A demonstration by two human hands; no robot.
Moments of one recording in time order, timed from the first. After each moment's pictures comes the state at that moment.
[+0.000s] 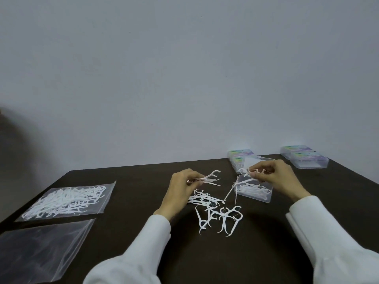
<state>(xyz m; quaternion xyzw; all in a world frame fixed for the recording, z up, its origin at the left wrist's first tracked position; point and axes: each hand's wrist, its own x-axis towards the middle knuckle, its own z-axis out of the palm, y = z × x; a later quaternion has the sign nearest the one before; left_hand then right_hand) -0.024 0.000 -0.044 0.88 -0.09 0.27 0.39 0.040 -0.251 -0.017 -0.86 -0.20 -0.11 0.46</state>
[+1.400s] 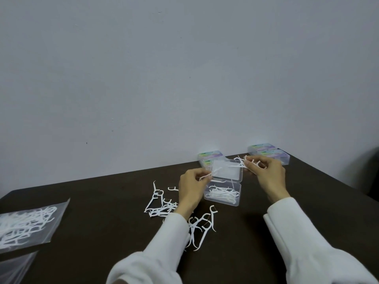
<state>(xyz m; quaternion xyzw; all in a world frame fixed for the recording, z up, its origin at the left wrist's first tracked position) 0.046 -0.100 -0.050 0.84 -0.01 0.21 0.50 0.059 -0.283 -0.025 -0.75 0.01 -0.24 0.61</state>
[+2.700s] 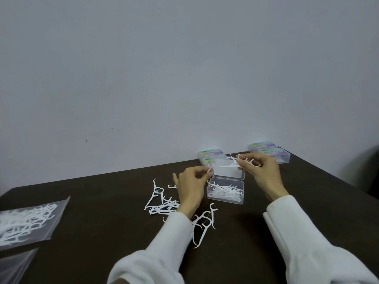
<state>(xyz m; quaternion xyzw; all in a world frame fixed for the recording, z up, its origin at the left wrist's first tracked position) 0.042 -0.104 -0.050 0.86 0.03 0.28 0.43 0.053 -0.276 -0.024 -0.75 -0.08 -0.21 0.63</state>
